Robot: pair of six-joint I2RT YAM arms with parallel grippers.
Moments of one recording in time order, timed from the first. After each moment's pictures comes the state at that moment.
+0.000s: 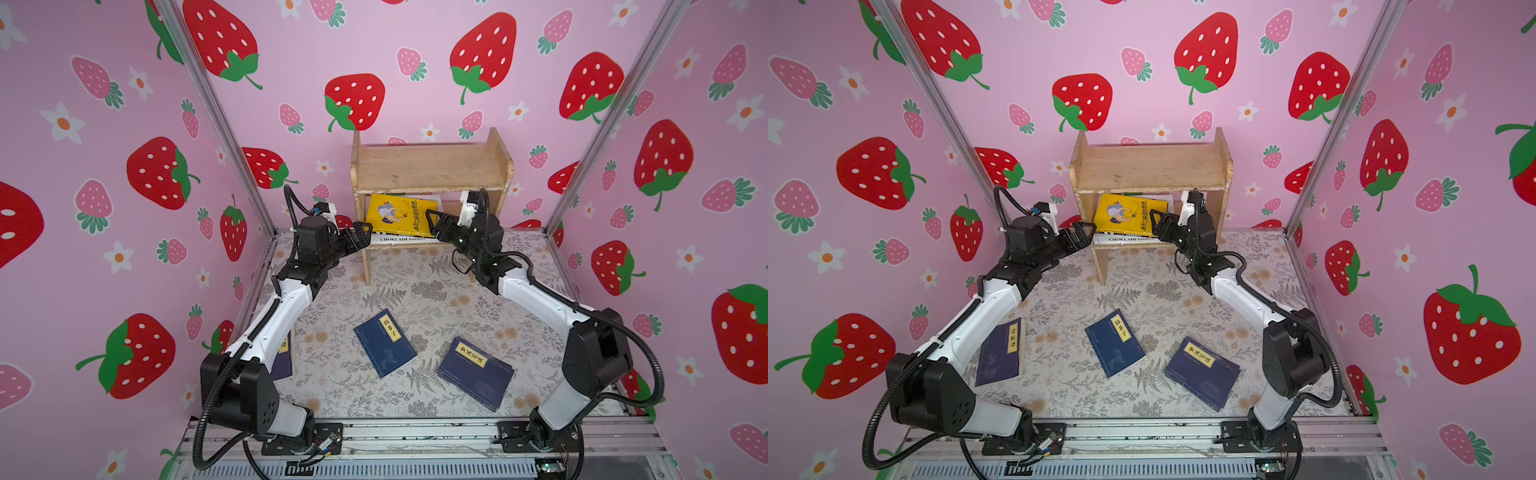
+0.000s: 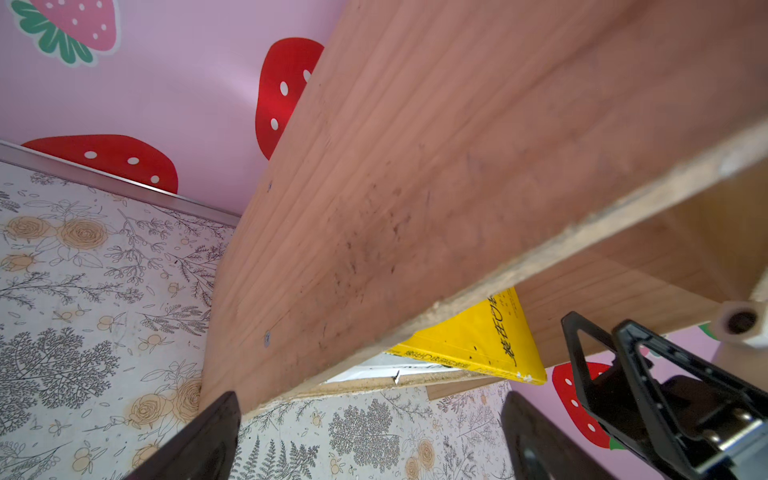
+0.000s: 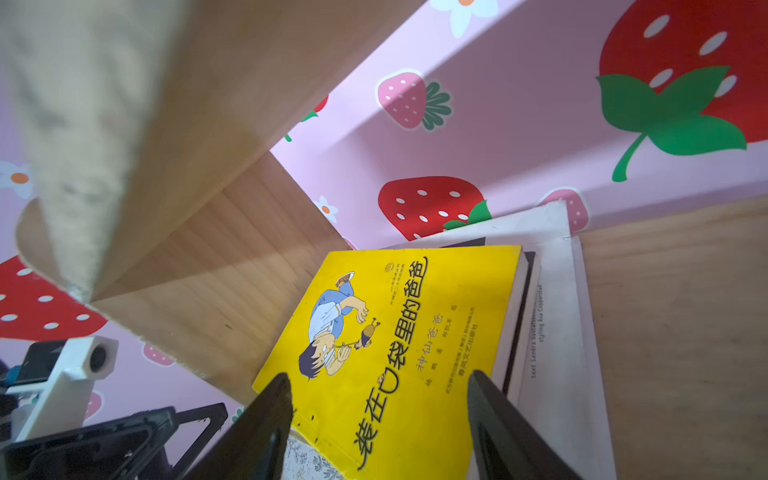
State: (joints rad) left arm -0.19 1.46 1.27 -0.11 0.26 -0.58; right arm 0.57 1.71 1.38 0.31 -0.06 0.62
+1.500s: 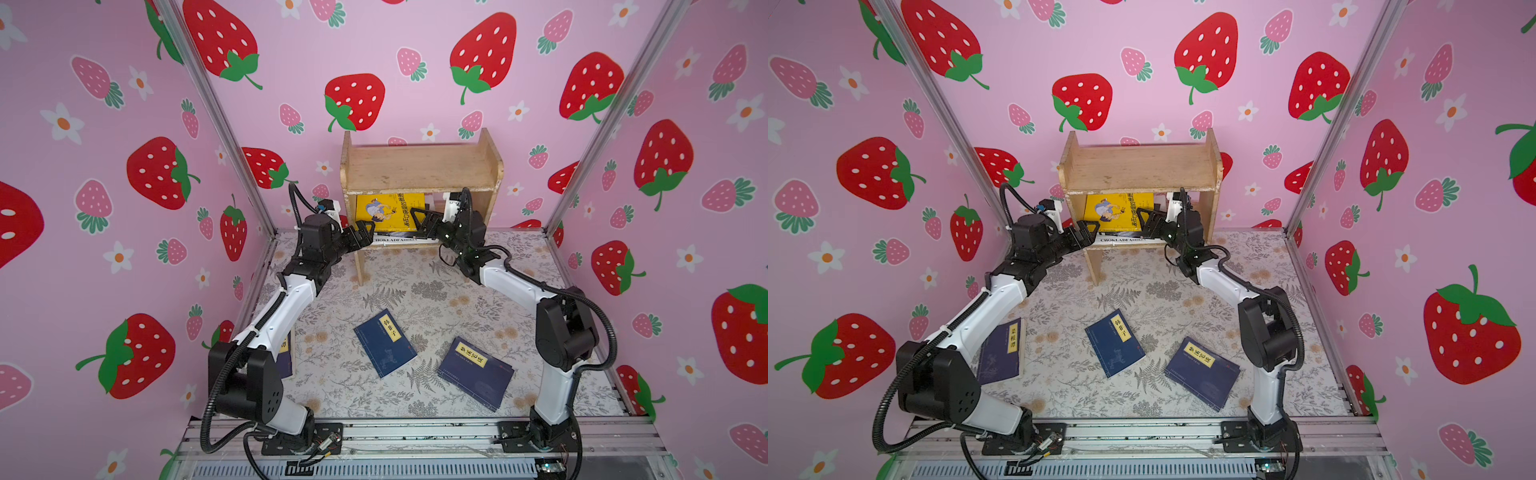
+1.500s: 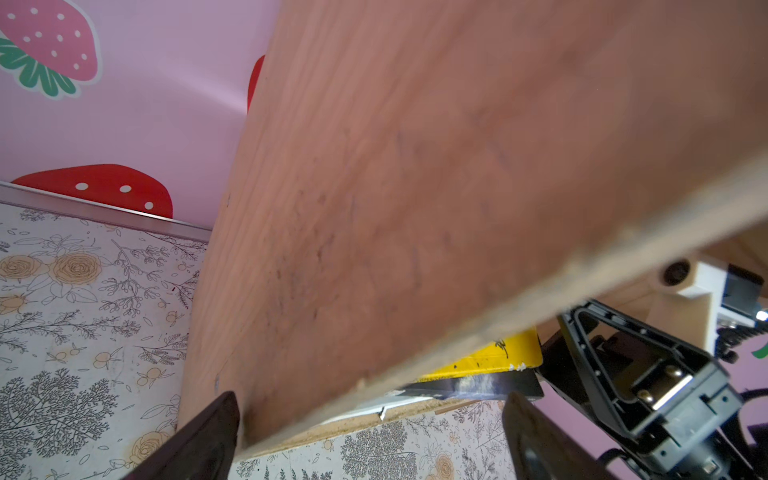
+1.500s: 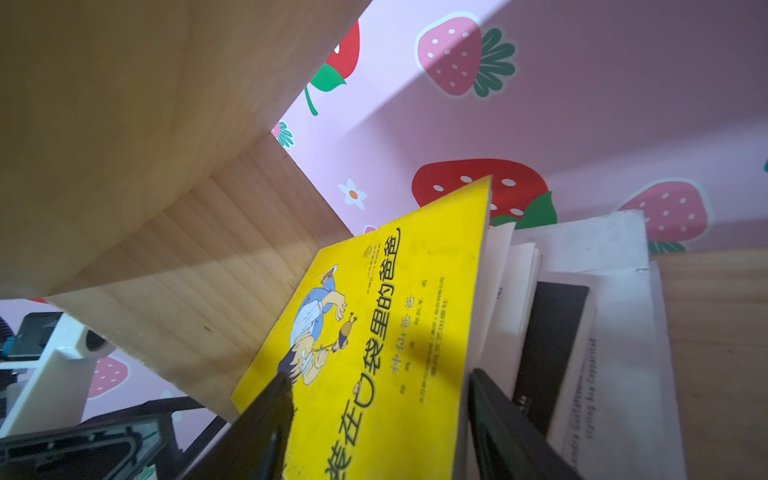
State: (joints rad) left arm -0.19 1.51 1.28 -0.04 0.27 -0.52; right arm 0.59 1.92 1.50 0.45 -0.23 0.62
